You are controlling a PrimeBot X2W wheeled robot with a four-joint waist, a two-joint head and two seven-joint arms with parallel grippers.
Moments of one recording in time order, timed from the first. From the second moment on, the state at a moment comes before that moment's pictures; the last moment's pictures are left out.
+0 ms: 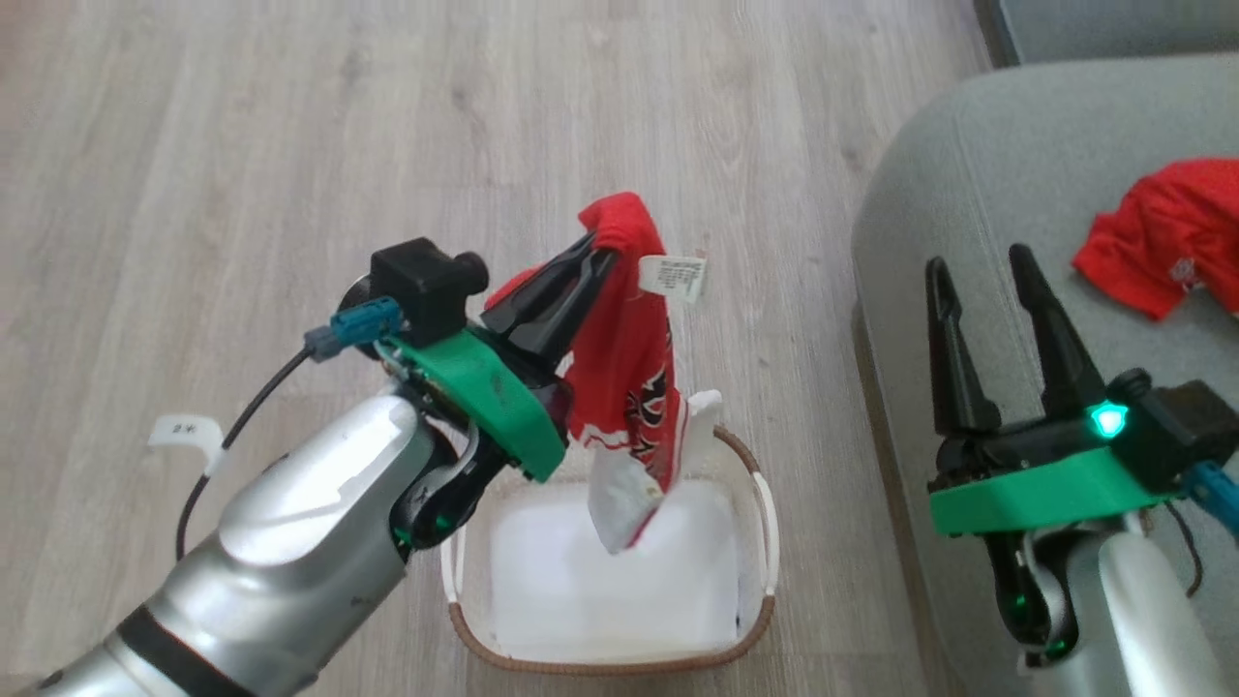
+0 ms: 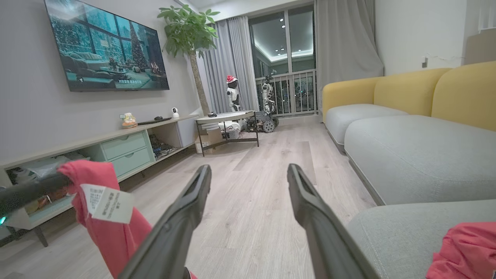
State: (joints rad) left arm -0.69 0.33 -0.94 0.28 -0.82 -0.04 -0.22; right arm -0.13 -0.07 0.06 -0.05 0.26 0.13 -0.21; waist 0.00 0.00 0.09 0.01
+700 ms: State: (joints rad) left arm -0.80 0.33 -0.94 0.17 -0.80 -0.01 -0.13; right arm -0.05 -0.10 0.19 -0.03 0.33 0.13 -0.21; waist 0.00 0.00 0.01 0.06
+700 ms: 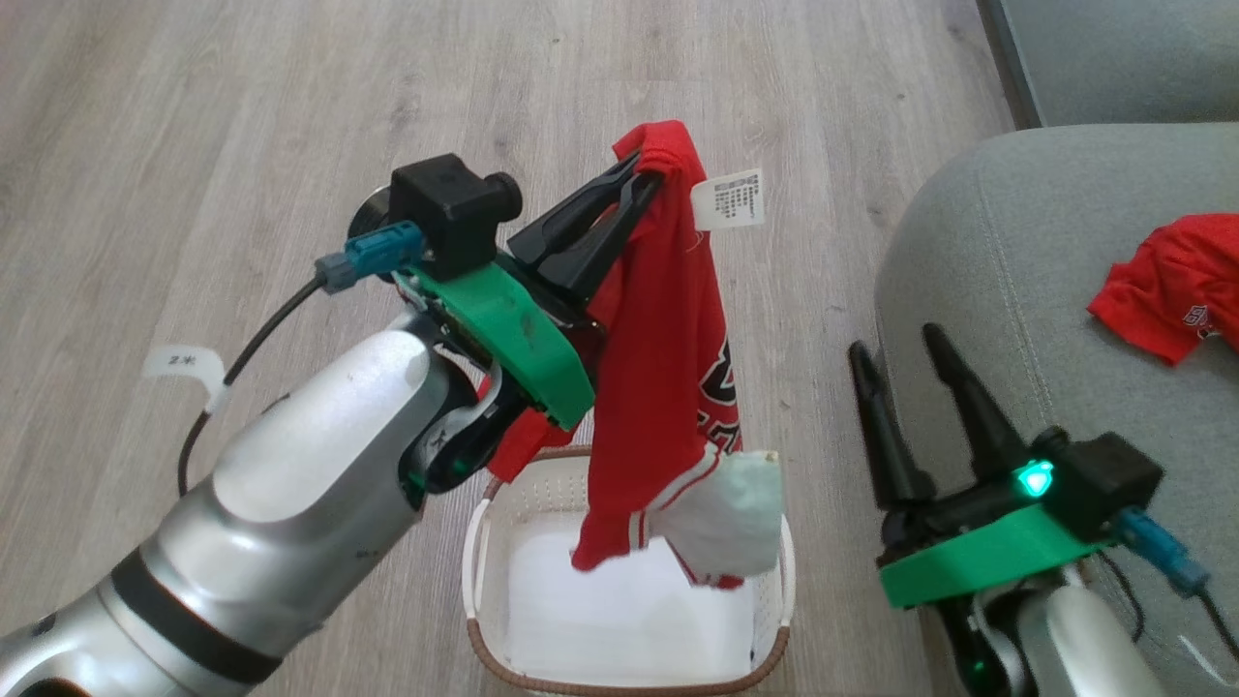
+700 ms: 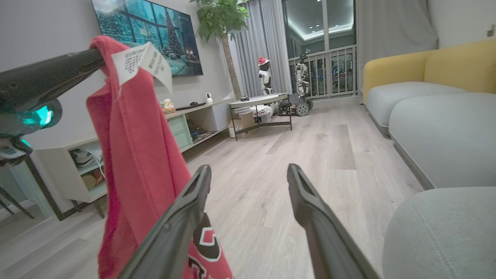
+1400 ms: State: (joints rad) left arm -0.84 0.29 -0.96 0.18 -0.80 -0.02 -0.12; right arm -0.31 -0.10 0.52 0.38 0.36 0.13 -0.16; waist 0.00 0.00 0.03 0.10
